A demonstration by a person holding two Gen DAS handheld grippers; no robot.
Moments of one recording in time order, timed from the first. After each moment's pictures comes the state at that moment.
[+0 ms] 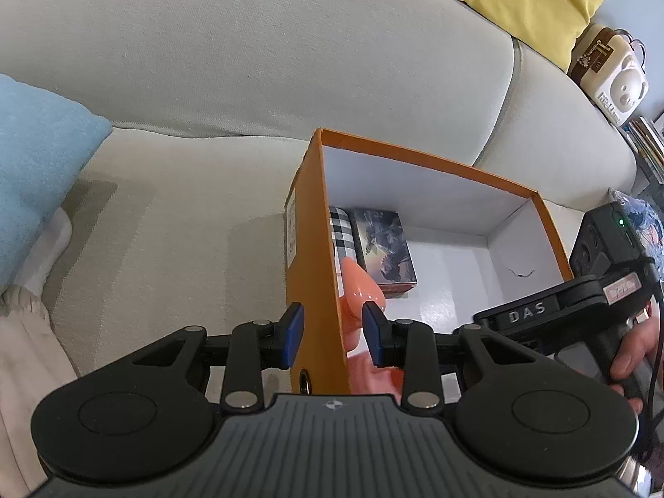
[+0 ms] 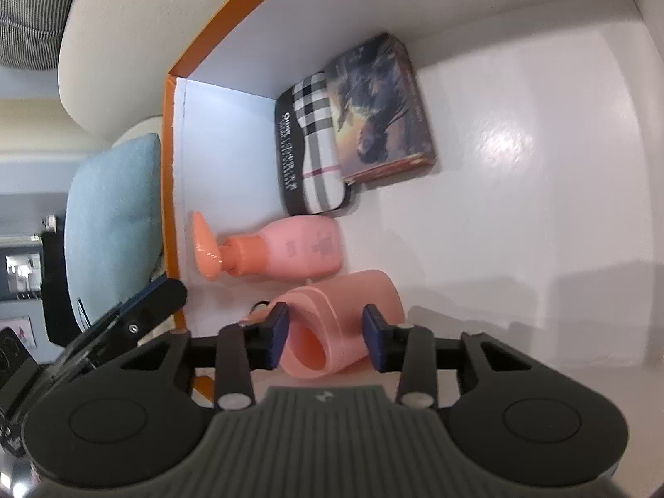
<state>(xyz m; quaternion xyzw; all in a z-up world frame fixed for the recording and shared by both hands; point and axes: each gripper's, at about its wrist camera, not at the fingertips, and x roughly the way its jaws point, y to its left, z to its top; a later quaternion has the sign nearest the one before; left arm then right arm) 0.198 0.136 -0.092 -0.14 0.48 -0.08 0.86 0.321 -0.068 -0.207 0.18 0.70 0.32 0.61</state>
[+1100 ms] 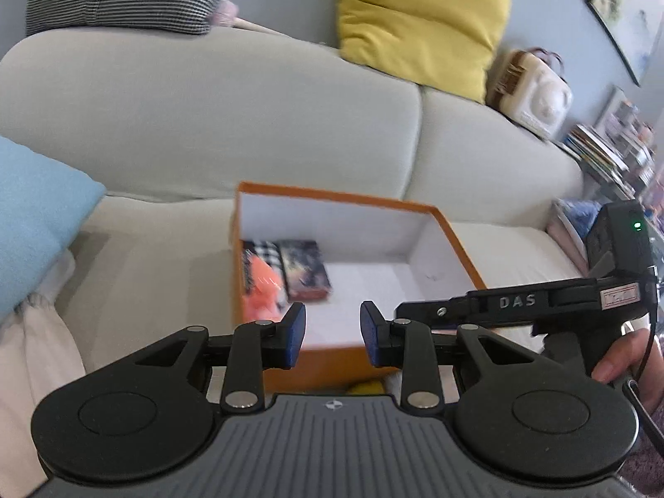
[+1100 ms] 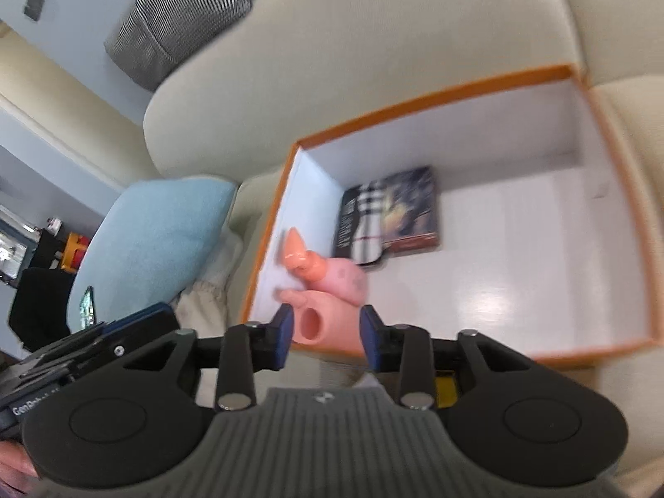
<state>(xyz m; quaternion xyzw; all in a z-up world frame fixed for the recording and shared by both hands) 0.087 0.082 -0.029 -0.11 0.37 -0.12 0.91 0.223 -0.137 -0.095 0.13 0.49 0.36 0.78</state>
